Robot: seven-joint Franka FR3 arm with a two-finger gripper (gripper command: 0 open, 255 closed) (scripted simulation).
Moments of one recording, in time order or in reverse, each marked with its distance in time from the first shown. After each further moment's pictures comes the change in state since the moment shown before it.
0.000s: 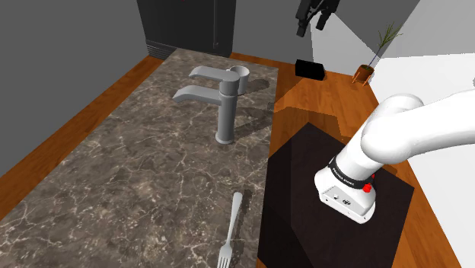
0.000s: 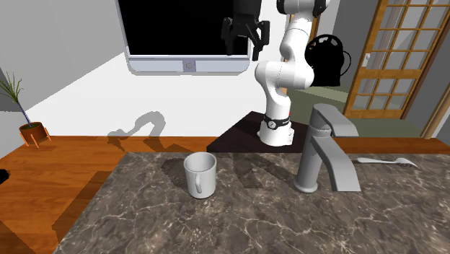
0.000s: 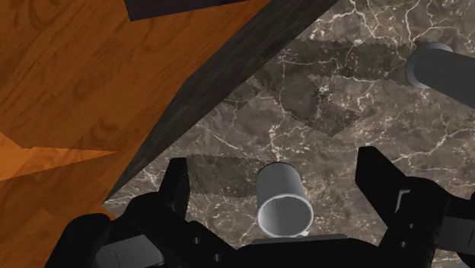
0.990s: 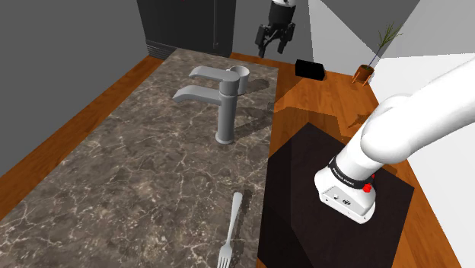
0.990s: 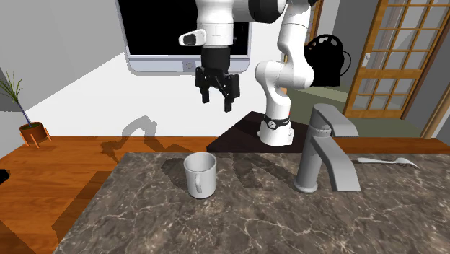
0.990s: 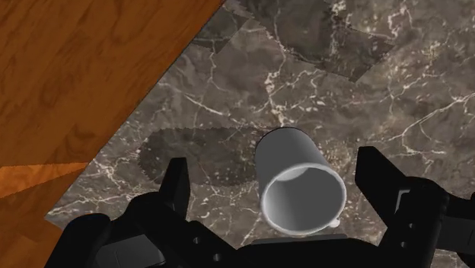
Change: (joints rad) arm -0.005 0.383 -0.058 -0.013 0.056 0.387 0.035
